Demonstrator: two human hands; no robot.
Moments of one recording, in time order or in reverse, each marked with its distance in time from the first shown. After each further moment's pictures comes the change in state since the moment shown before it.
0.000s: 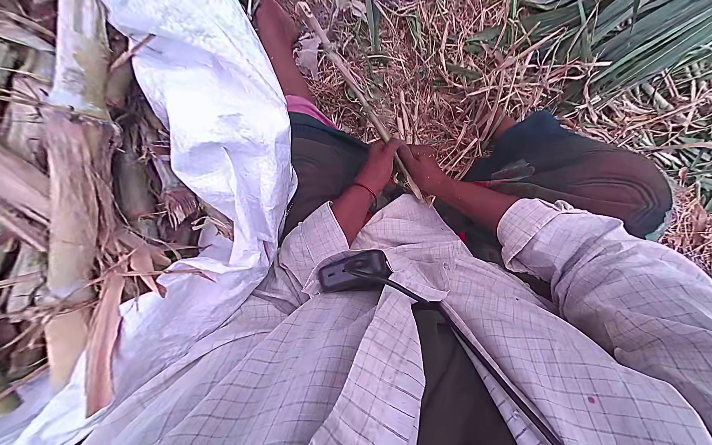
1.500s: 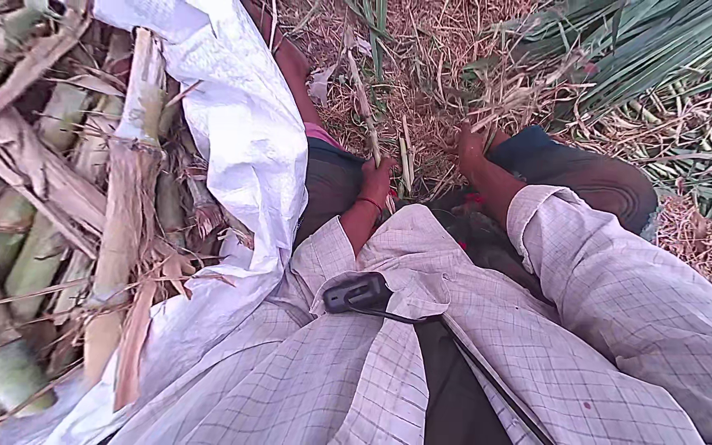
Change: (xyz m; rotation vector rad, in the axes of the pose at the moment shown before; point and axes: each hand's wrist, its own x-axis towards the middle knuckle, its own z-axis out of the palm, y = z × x) left_hand 0.006 -0.007 -0.003 -0.188 0.220 -0.063; right_hand 0.046 0.054 -0.079 0.424 0.596 0.591
